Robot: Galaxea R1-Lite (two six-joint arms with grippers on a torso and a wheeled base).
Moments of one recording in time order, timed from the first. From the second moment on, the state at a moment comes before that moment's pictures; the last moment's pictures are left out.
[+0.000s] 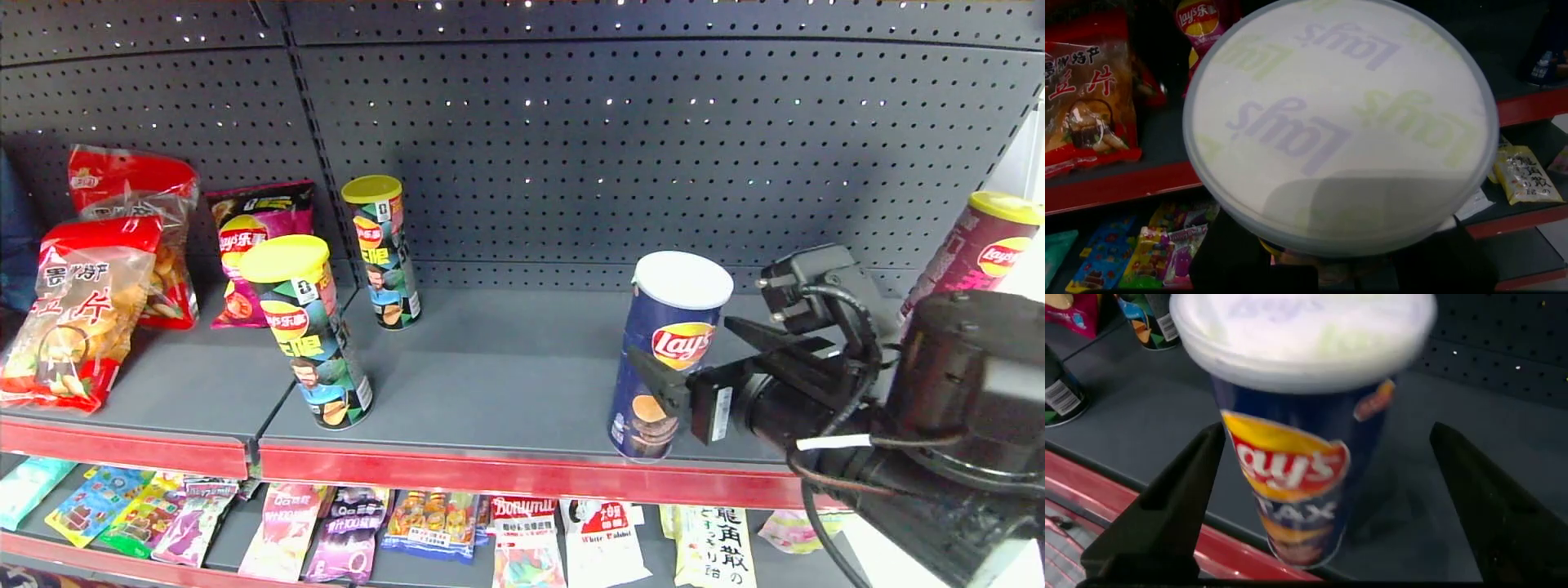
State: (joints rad) left arm 0.06 0.25 -0.41 0.20 -0.26 0.14; right arm 0.85 1.51 -0.57 -0.76 -0.52 0.04
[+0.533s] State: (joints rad) left arm 0.06 0.25 -0.39 0.20 -0.28 0.14; right arm 0.79 1.13 -0.31 -0.70 -0.40 -0.07
